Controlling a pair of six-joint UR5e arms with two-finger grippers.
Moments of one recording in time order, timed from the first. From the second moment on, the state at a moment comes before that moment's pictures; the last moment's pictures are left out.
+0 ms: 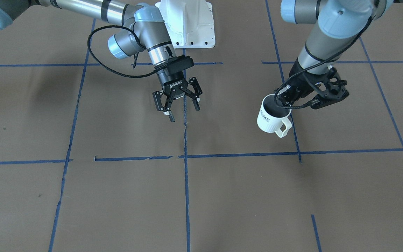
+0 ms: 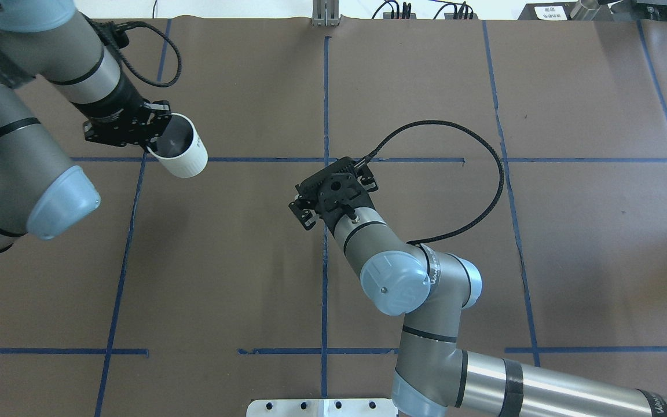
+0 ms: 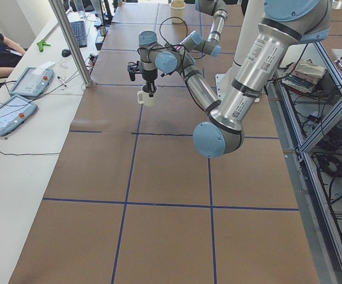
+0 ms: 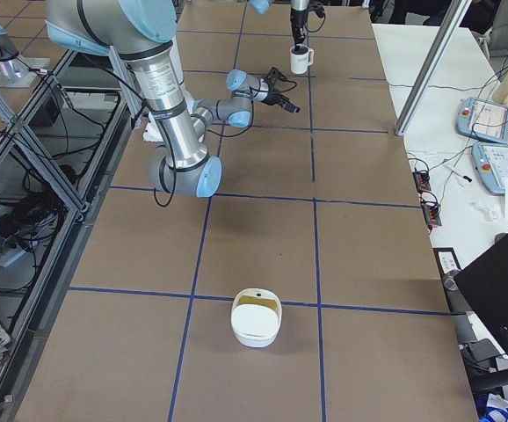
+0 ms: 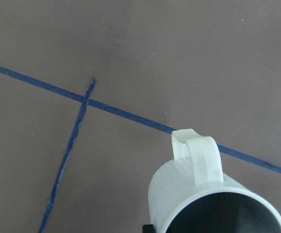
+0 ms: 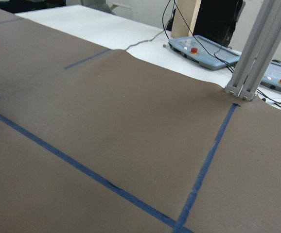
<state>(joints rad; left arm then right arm) -0.91 -2.04 -1.94 -1.32 -2.12 -1.12 0.35 -0.95 1.52 -0.84 1.07 0.67</state>
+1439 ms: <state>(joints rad) -1.11 -1.55 -1.98 -1.57 -2.21 -0.57 1.12 -1.20 1.64 -1.43 2.24 0.45</state>
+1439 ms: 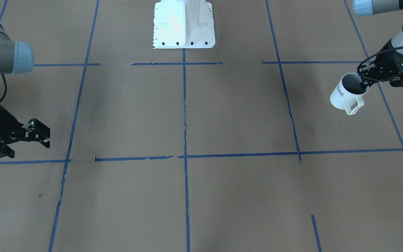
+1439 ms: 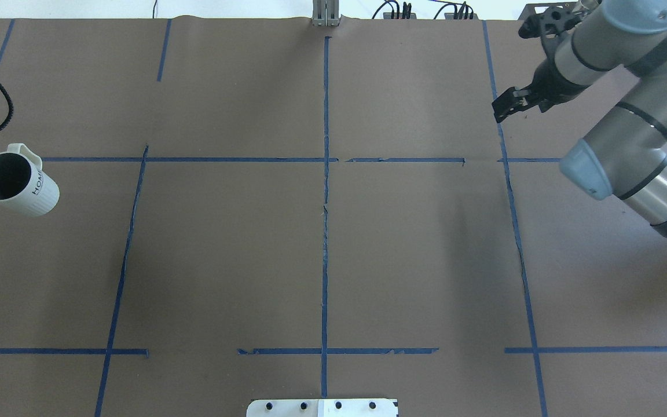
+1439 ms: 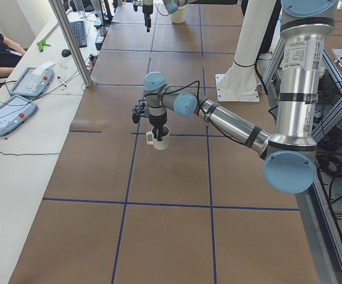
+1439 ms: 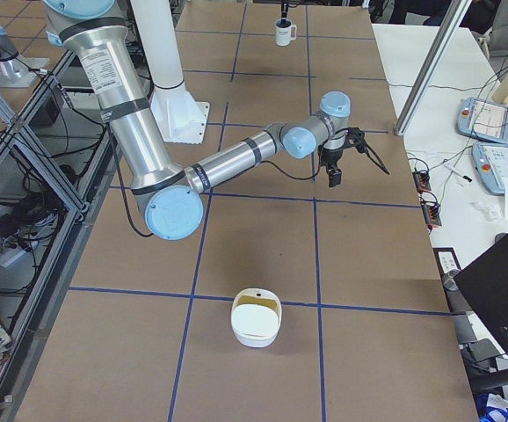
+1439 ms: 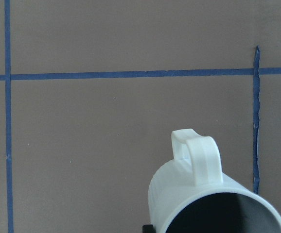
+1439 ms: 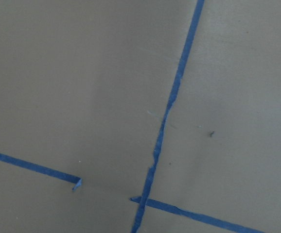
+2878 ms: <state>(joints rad) -1.10 -1.53 -1.75 -1.82 -2.36 -0.56 1.33 -1.39 1.71 -1.52 2.41 0.14</state>
